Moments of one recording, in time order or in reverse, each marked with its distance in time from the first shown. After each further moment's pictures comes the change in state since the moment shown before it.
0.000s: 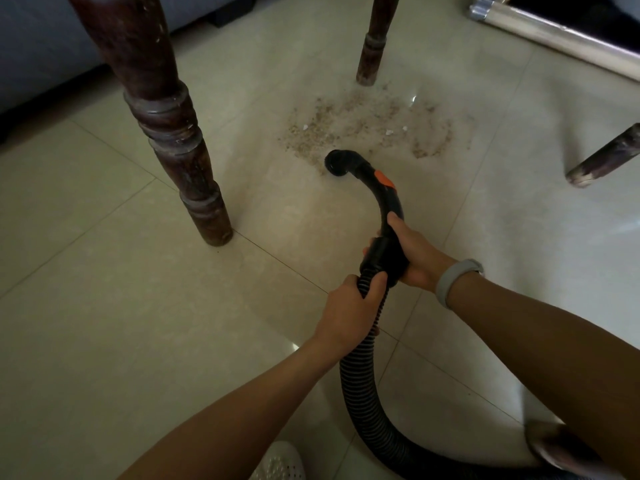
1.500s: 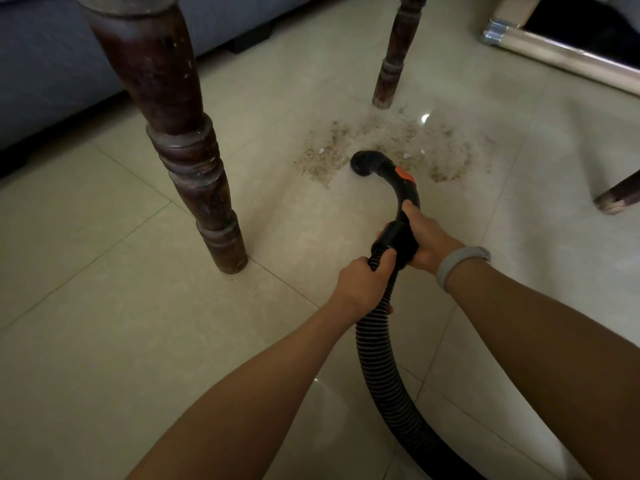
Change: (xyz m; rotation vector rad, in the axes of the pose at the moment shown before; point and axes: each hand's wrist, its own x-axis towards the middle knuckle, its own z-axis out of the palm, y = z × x) left_hand 0.069 0.036 -0.039 -0.087 -0.056 -0.065; right_hand 0.054 -0.051 0.034 -0.019 0.146 -0.083
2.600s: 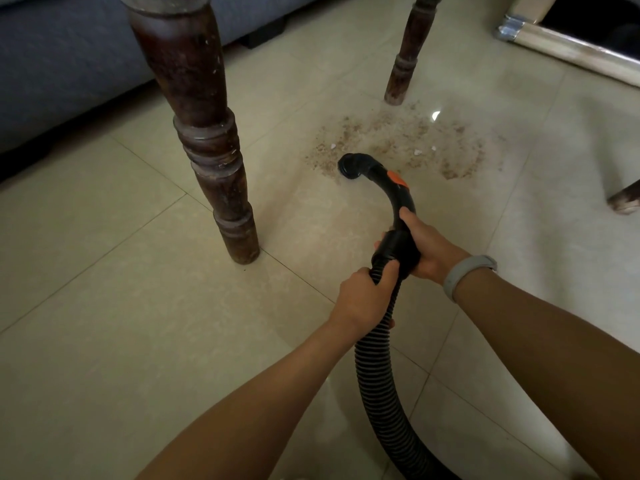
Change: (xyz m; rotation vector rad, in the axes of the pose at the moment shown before) left_hand -0.032 -0.017 -0.003 -0.013 0.044 -0.009; right_hand -0.019 0.021 0.005 0.006 -0.136 0.064
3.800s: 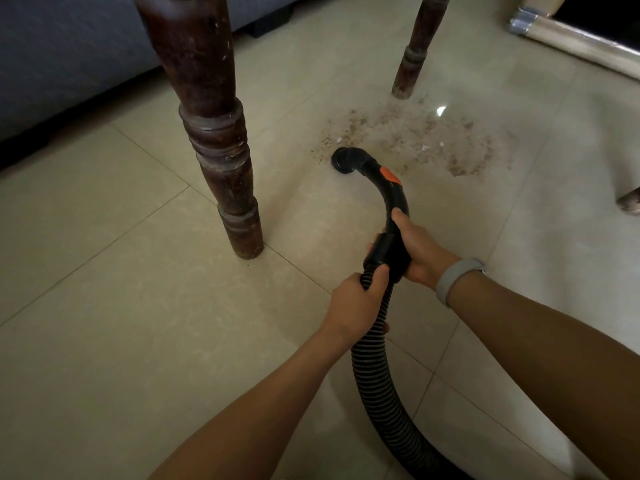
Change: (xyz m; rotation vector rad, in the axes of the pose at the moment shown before) left_hand -0.005 -0.017 -0.011 -0.022 0.031 -0.004; right_hand 0.001 0.015 0.023 -0.053 0.025 -0.038
